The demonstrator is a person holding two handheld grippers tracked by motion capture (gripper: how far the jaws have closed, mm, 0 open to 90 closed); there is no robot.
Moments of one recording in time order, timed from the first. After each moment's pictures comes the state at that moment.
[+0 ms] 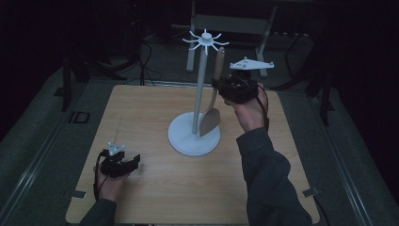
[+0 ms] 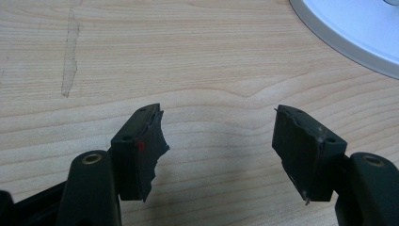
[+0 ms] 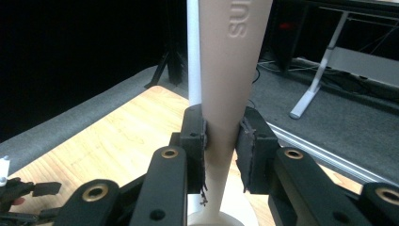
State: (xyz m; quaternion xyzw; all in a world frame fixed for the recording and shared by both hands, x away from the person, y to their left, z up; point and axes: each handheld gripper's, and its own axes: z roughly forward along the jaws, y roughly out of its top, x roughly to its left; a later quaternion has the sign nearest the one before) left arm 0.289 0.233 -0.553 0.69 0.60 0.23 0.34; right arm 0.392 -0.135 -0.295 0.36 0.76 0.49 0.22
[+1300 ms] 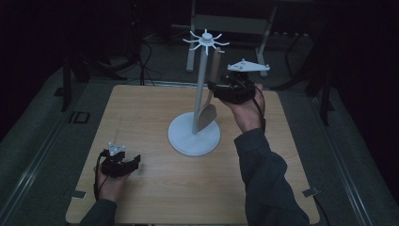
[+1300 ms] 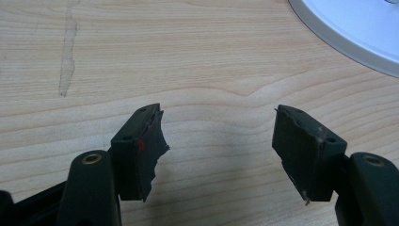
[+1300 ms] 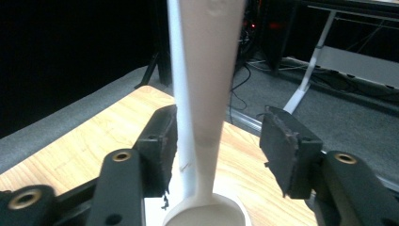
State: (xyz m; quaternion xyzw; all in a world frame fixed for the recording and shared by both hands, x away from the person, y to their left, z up) left arm 0.289 0.232 -0.554 0.69 0.60 0.22 0.34; right arm 0.398 -0.132 -0.307 0.37 0.75 0.49 0.24
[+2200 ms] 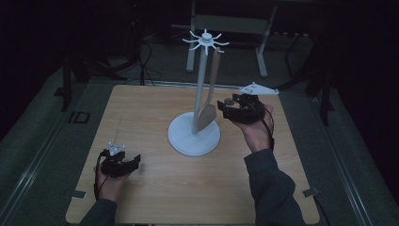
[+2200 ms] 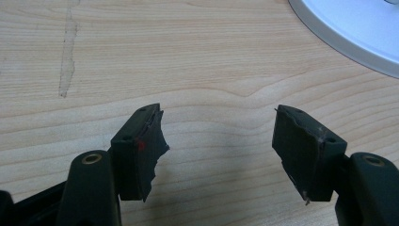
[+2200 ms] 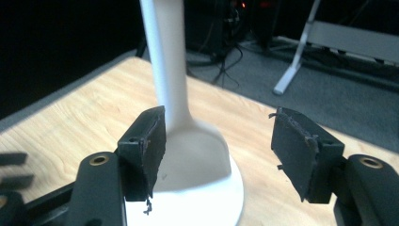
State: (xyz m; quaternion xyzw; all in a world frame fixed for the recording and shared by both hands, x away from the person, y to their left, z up) left arm 0.290 0.231 -0.554 0.69 0.60 0.23 0.34; right arm 0.375 -0.167 -0.357 0.40 0.75 0.47 0.24
